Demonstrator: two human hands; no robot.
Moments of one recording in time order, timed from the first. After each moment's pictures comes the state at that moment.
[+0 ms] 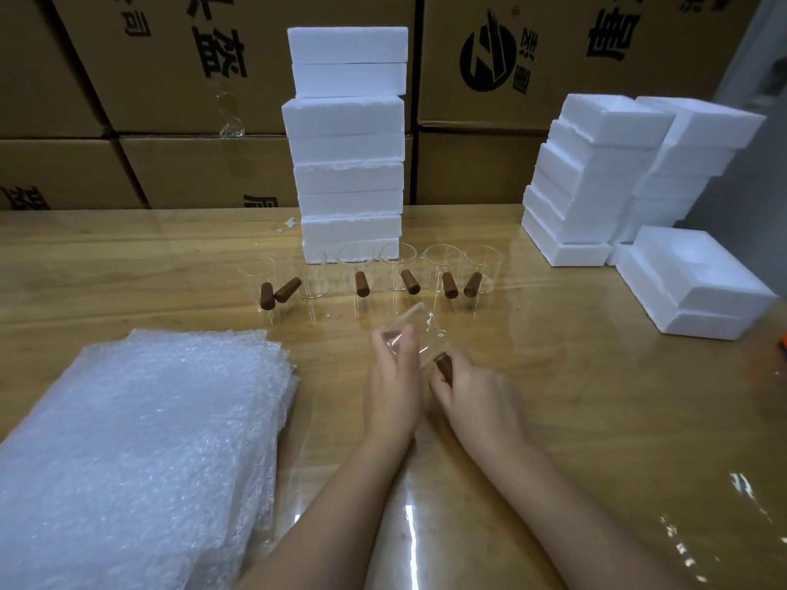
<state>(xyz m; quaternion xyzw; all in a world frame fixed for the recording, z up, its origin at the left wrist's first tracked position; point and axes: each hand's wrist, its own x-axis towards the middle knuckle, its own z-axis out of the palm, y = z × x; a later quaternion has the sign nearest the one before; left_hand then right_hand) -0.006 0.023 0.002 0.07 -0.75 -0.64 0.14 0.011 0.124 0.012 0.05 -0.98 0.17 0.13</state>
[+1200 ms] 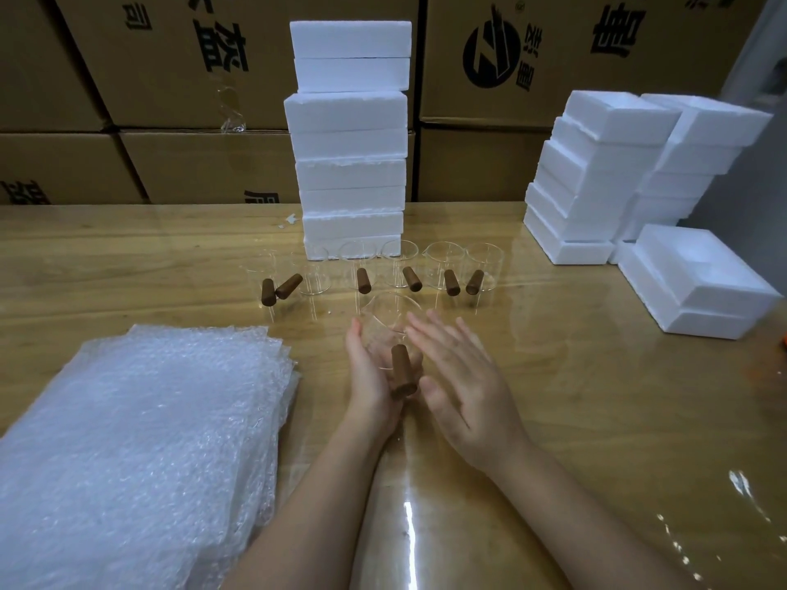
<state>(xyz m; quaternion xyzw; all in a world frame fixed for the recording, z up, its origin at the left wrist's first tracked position) -0.019 0.002 0.003 0.06 -0.49 -0.86 -0.06 0.019 0.124 0.024 0.34 -0.83 0.33 0.29</state>
